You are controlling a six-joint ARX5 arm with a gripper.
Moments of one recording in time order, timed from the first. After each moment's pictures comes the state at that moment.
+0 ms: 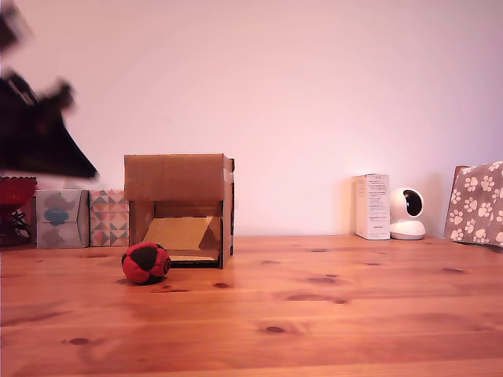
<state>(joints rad) -0.25 1.25 0.52 0.25 0.33 -0.03</state>
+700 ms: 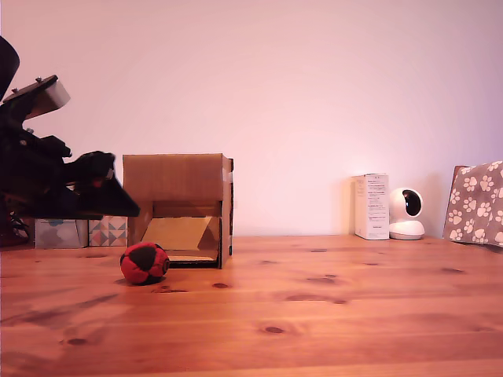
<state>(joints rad) -0.26 1.55 0.52 0.61 0.27 0.01</state>
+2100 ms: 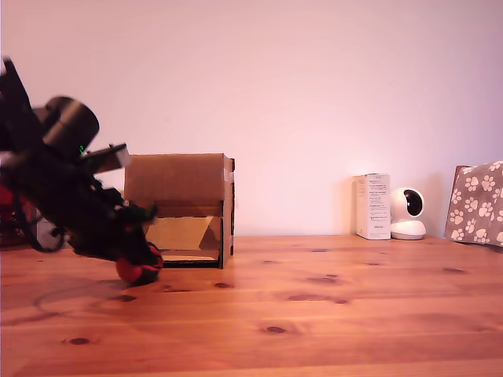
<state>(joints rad) -0.26 1.87 0.93 0.20 0.28 0.06</state>
